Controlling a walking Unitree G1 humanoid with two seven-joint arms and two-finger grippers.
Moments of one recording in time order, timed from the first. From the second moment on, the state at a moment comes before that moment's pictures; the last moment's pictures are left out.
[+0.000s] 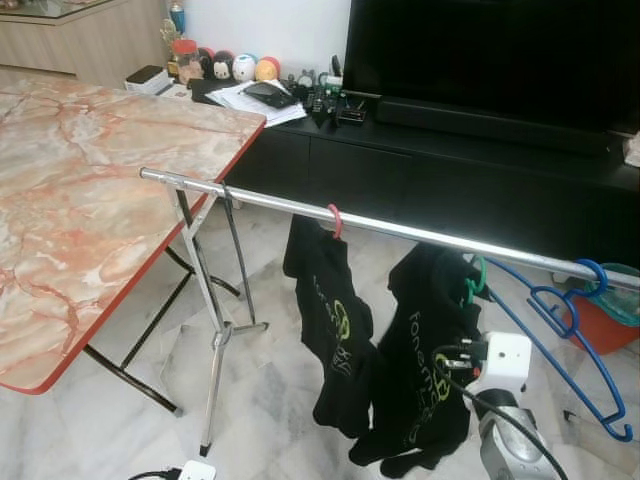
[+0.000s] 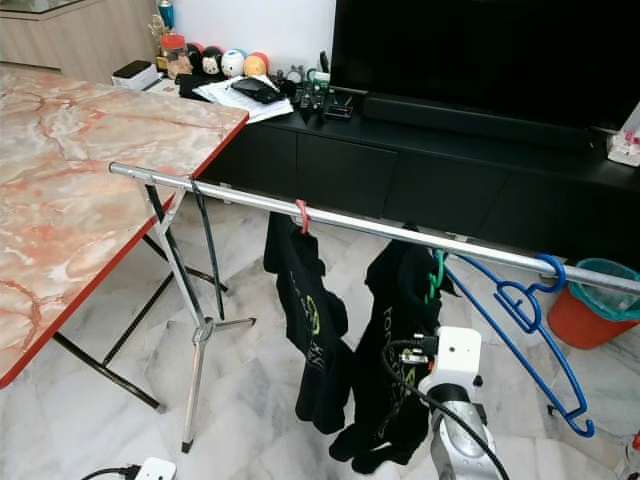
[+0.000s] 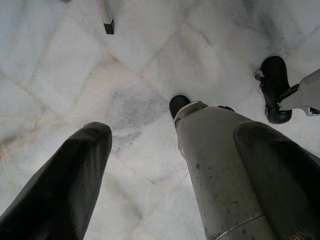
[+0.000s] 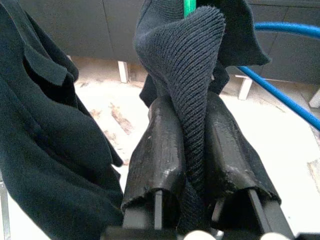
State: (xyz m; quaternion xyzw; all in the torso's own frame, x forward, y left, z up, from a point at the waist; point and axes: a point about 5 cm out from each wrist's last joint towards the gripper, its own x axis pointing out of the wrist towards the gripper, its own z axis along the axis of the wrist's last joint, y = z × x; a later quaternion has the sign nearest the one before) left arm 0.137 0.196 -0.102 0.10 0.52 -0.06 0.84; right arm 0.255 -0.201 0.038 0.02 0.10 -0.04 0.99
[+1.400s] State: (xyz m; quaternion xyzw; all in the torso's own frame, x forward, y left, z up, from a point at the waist) left arm 0.153 0.206 -0.094 0.10 0.51 -0.06 0.85; right arm 0.282 -0.183 0.039 0.05 0.08 -0.04 0.99
